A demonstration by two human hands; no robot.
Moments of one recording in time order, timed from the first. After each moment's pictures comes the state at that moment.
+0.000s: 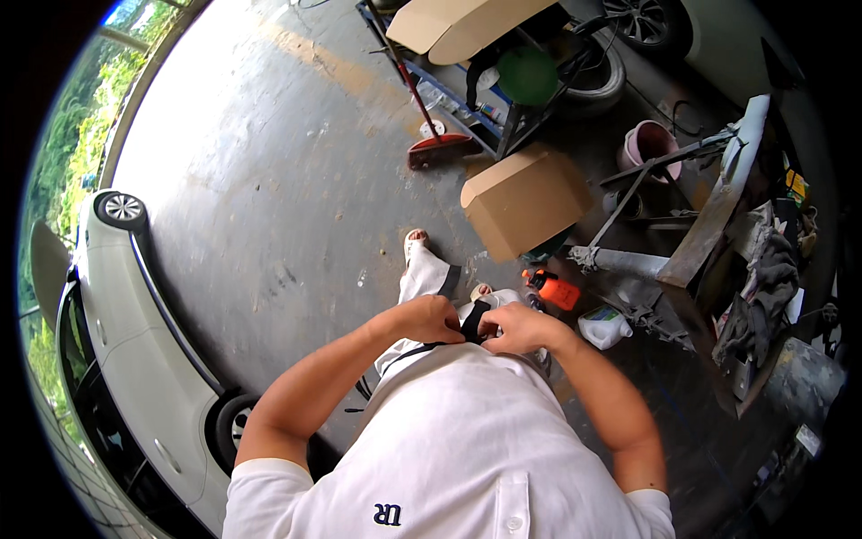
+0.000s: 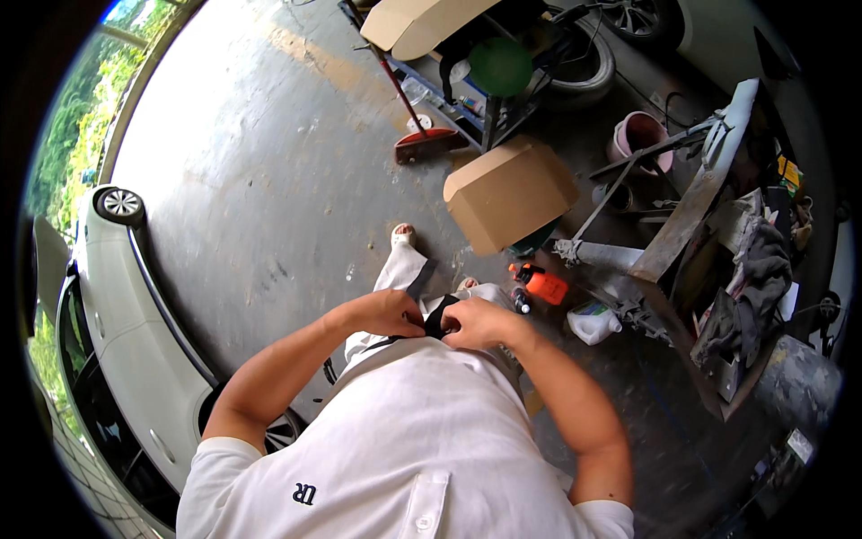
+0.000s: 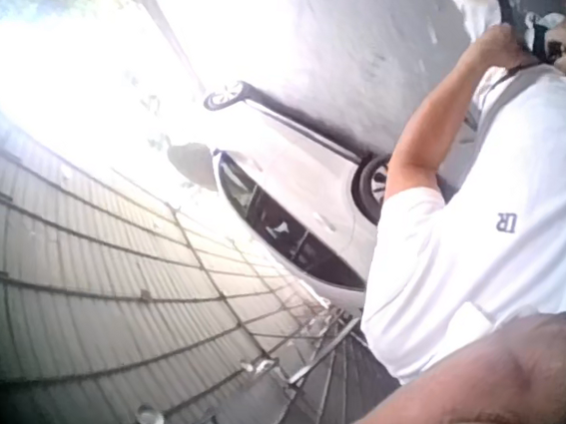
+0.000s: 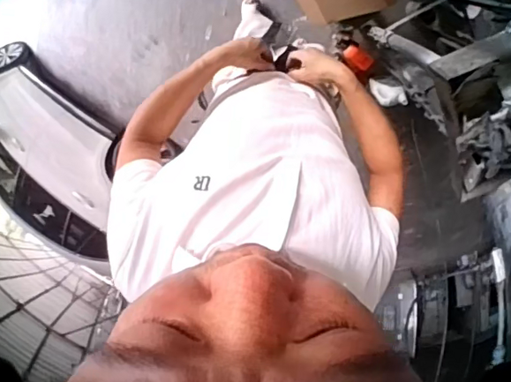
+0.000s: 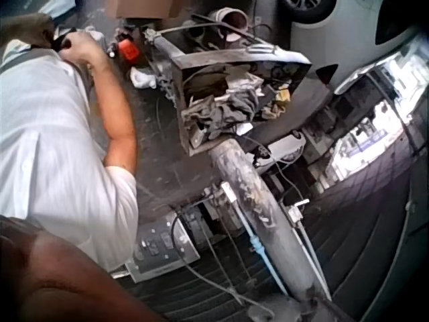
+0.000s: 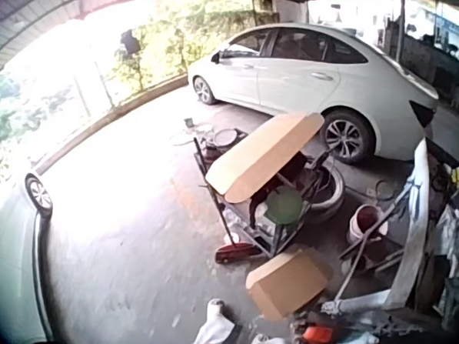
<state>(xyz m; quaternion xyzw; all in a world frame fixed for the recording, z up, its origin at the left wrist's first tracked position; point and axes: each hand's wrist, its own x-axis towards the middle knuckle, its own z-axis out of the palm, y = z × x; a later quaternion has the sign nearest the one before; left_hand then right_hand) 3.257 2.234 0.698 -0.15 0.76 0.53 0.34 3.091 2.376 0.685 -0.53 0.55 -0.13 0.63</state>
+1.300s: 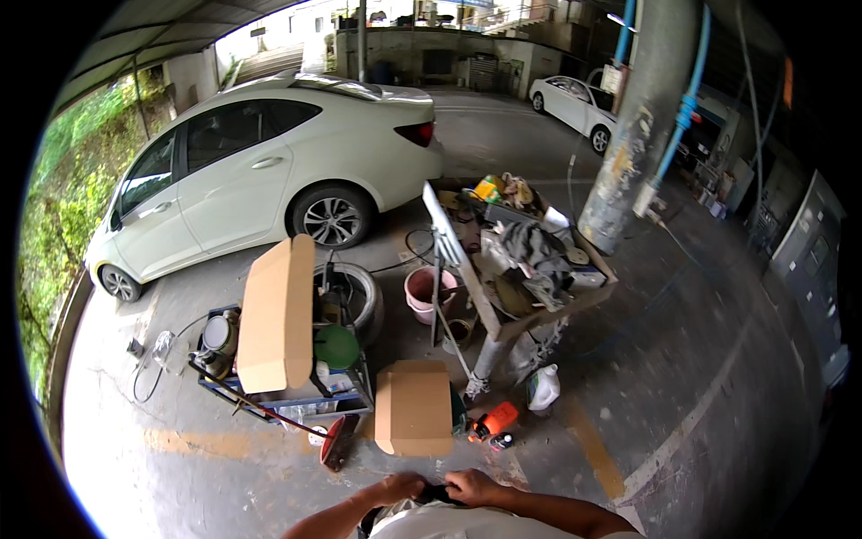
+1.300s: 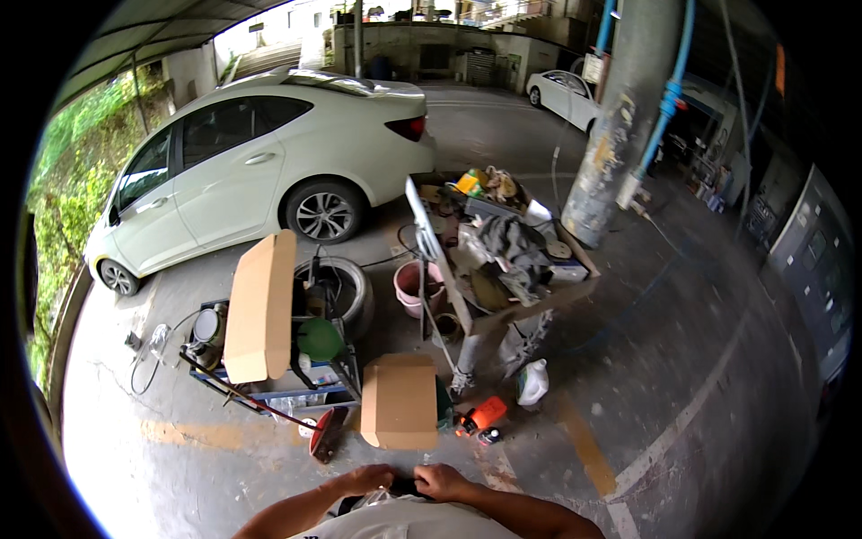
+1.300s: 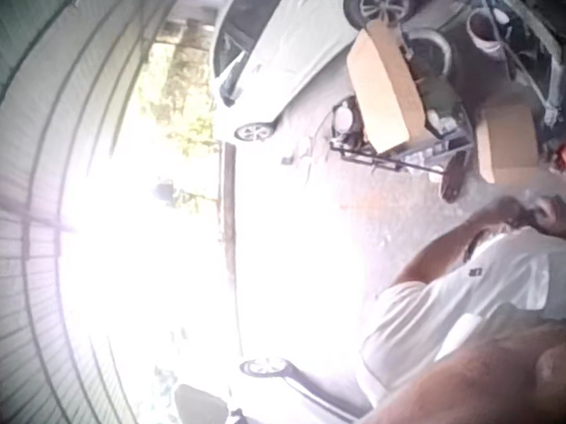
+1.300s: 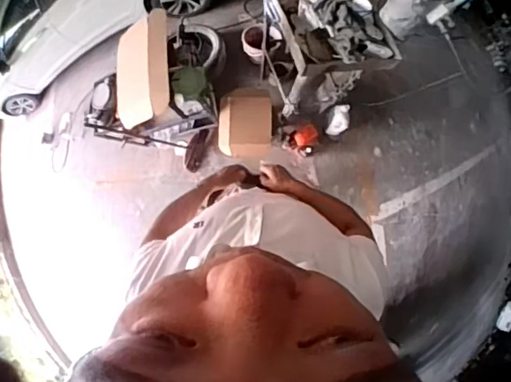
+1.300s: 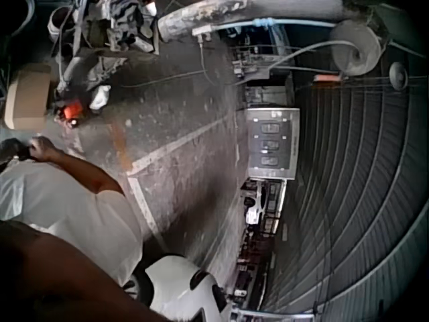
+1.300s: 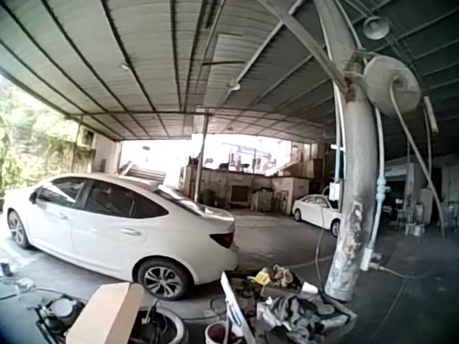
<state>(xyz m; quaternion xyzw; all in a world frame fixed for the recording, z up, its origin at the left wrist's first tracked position) 3.220 2.106 0.632 0.20 0.73 0.50 0.42 3.247 2.355 0.685 -0.23 0.85 -0.42 0.20</state>
